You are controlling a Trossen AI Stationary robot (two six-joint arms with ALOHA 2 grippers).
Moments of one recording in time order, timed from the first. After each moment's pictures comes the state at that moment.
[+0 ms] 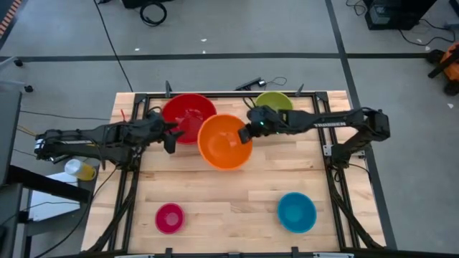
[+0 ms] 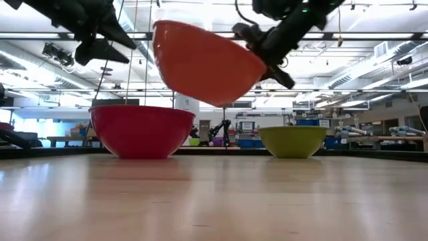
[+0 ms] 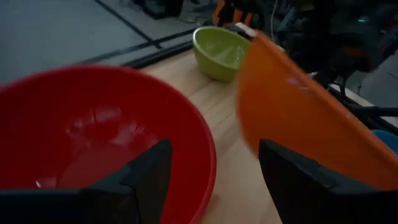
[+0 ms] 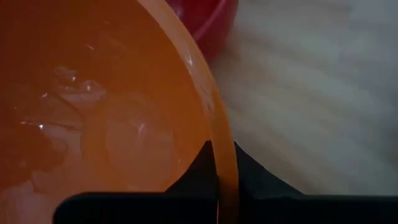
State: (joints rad) left arm 0.05 0.64 0.63 -0.43 -0.42 -0.54; right arm -0.19 1.54 1.10 -0.32 0.09 0.80
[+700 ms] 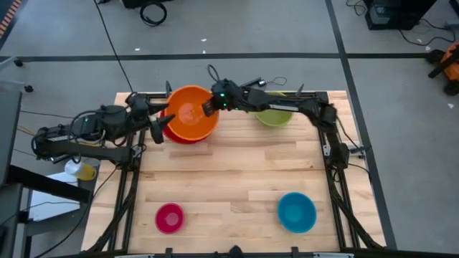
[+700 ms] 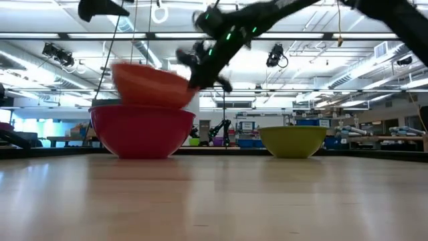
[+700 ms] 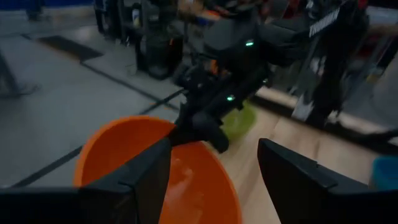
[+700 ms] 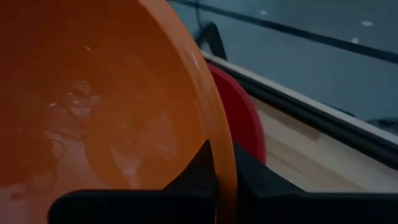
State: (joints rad) left arm 0.05 0.64 0.92 -0.52 -0.51 -0.23; right arm -0.34 2.11 1.82 -0.36 0.19 0.54
